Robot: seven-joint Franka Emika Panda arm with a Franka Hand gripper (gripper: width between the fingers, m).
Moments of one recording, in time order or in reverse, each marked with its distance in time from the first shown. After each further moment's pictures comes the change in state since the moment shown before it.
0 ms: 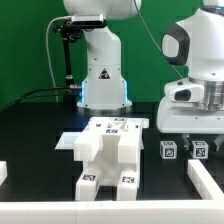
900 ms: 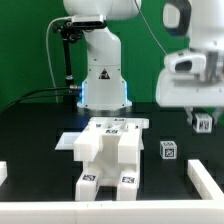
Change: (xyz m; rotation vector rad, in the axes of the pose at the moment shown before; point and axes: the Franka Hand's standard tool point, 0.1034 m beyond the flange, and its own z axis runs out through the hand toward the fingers) arm 0.001 0.018 -0.094 0.014 -0.039 -0.042
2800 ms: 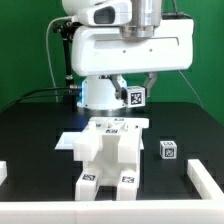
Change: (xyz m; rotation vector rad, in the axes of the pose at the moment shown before) arm 0.113 0.157 -0.065 -0.034 0.053 -0.284
